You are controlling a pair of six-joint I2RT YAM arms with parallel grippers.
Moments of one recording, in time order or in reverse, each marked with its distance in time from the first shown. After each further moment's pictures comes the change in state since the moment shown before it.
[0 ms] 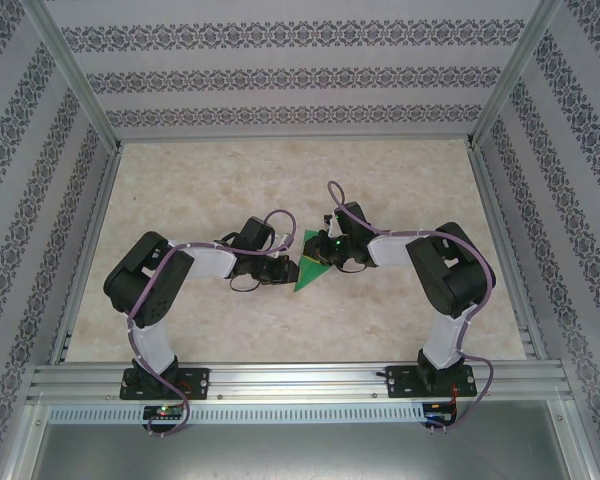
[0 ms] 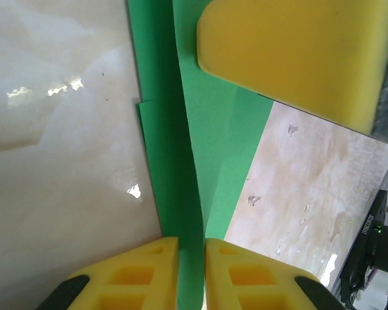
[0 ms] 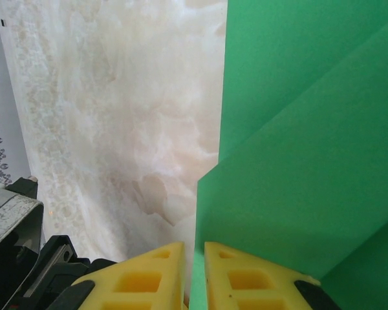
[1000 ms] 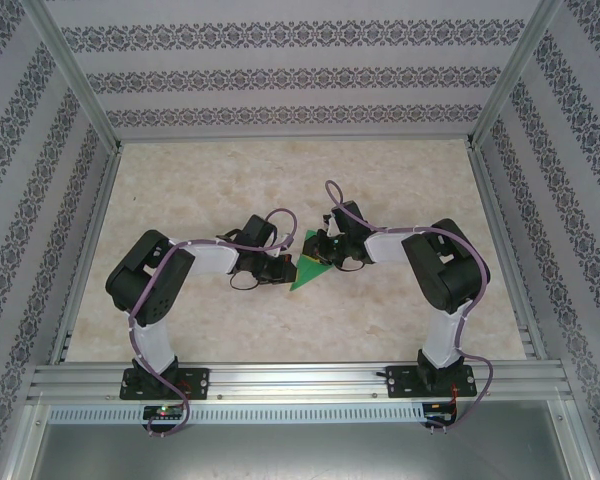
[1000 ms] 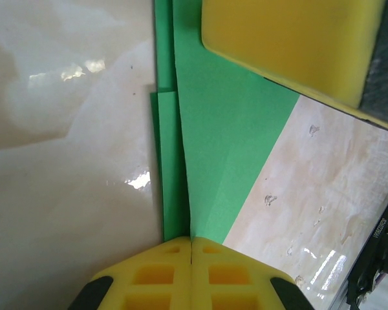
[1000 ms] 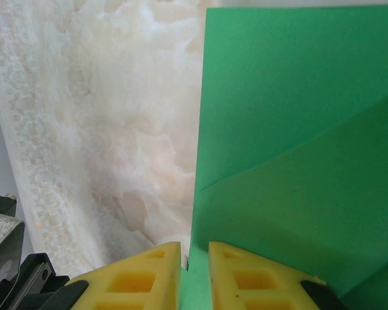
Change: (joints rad) left arm 0.000 0.015 0.057 -0.119 -0.025 0.006; right arm -0.001 0.041 0.042 -0.045 0.028 -0.005
